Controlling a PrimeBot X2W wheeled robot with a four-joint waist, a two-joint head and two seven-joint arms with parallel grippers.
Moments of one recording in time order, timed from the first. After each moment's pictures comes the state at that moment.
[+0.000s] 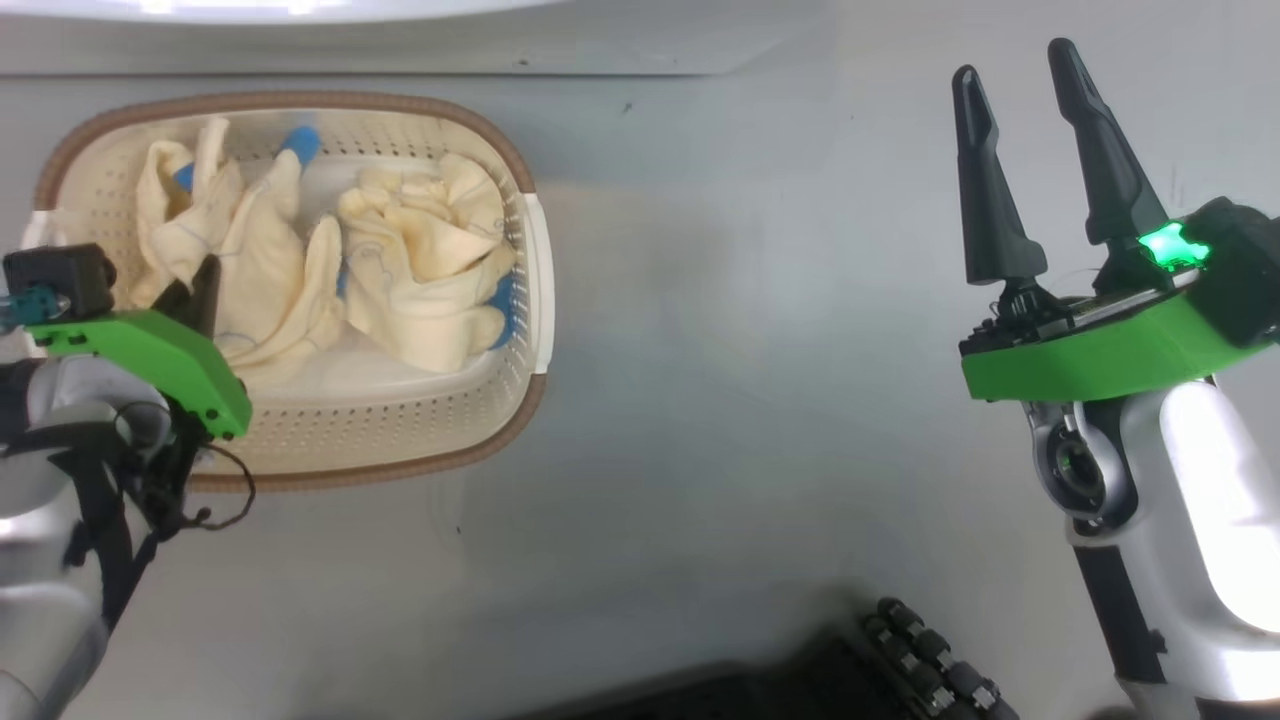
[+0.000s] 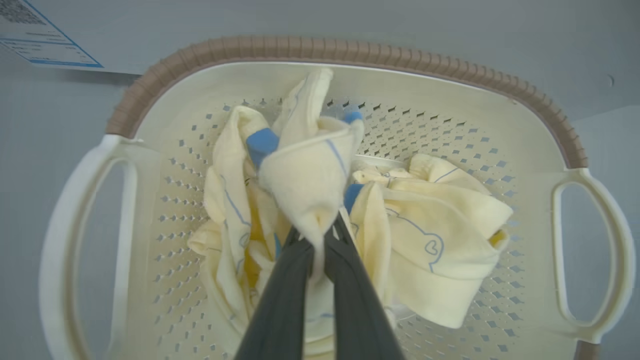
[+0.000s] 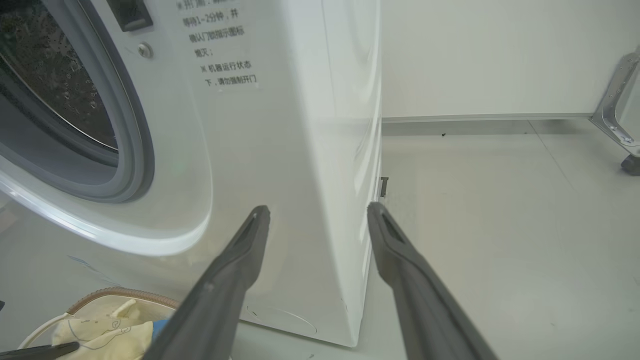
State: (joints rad) left arm -0.99 0.43 -1.09 1.03 -1.20 -0.13 -0.25; right arm -0.44 -0.12 0.20 -0.03 0.33 0.13 -0.26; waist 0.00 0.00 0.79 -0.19
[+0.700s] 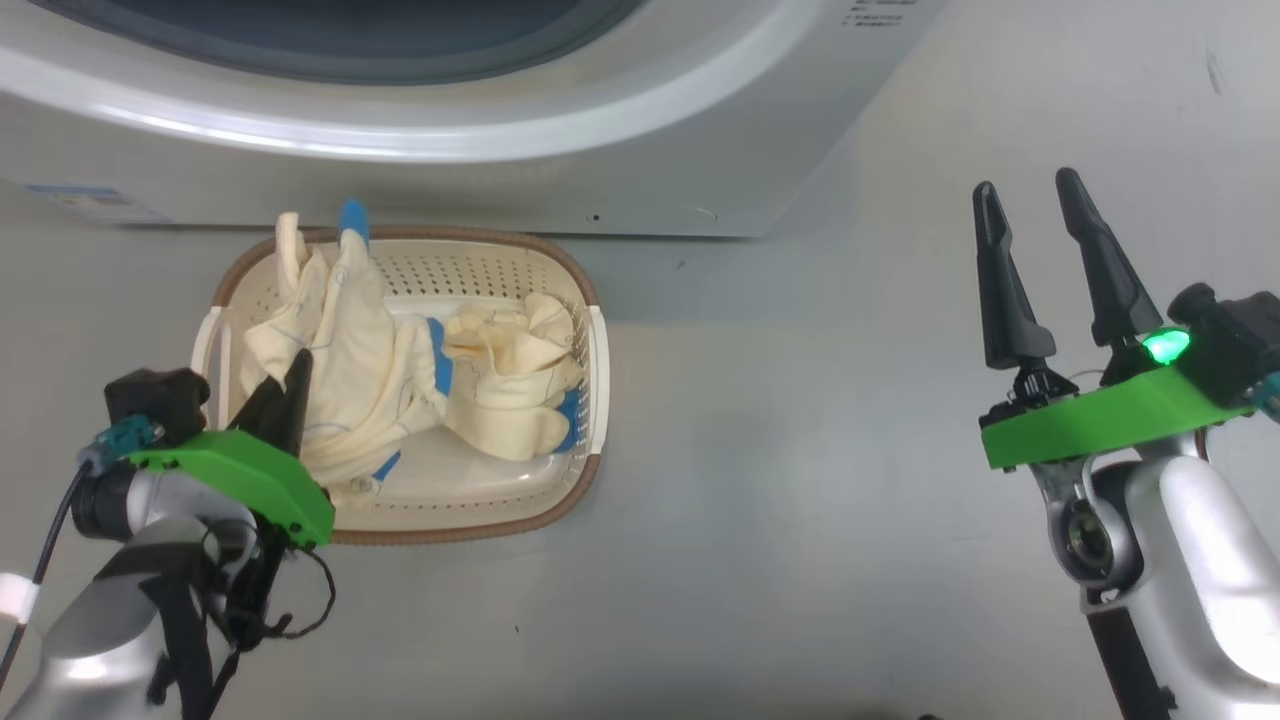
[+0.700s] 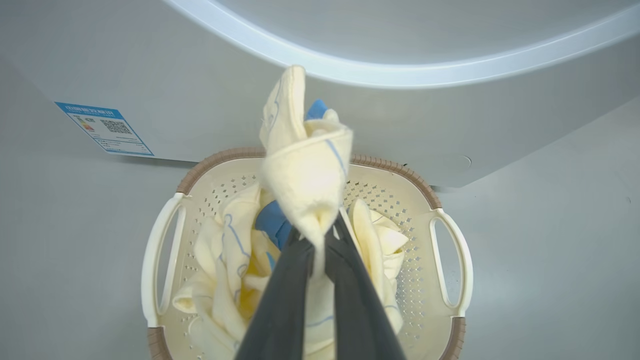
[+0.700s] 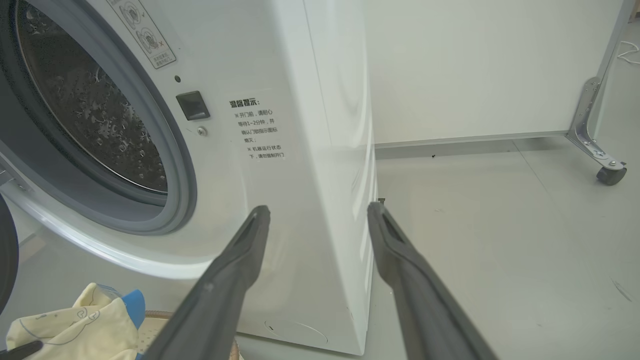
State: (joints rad) left arm -0.68 0.36 -0.68 0.79 -0.84 -0.13 -0.25; right arm -0.33 -0.13 0.16 0.07 0.37 0.13 -0.26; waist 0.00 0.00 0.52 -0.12
